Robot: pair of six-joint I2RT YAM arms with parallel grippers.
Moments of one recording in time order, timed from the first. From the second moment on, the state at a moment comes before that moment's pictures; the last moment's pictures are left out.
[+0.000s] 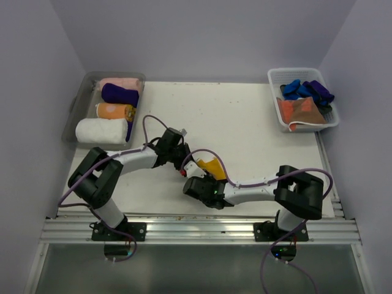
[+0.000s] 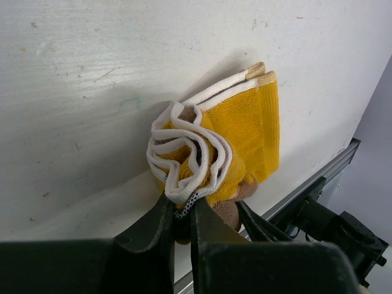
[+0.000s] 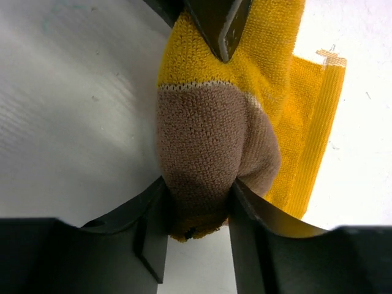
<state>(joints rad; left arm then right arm) -0.61 1.67 0.85 -0.10 0.36 -0.91 1.26 1.66 0.83 -0.27 0.67 0.27</state>
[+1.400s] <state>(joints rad) -0.41 1.33 0.53 -0.03 0.43 -0.84 0.83 1.65 0.62 0.39 -0.49 0.58</state>
